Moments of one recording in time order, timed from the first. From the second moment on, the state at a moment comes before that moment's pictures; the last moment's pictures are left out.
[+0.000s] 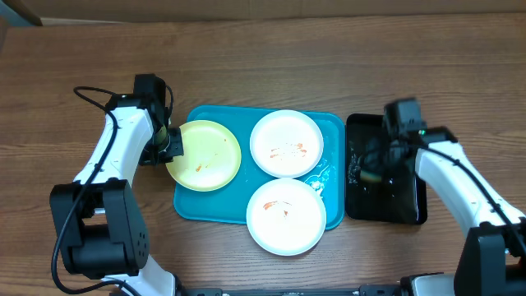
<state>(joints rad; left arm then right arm) 0.05 1.81 1.29 -1.03 -0.12 -0.16 0.12 1.56 0.99 -0.76 -0.03 0.41</state>
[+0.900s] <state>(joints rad) 0.05 1.81 1.29 -1.04 -0.11 -0.16 0.12 1.56 0.76 -0.46 -0.01 0.41</state>
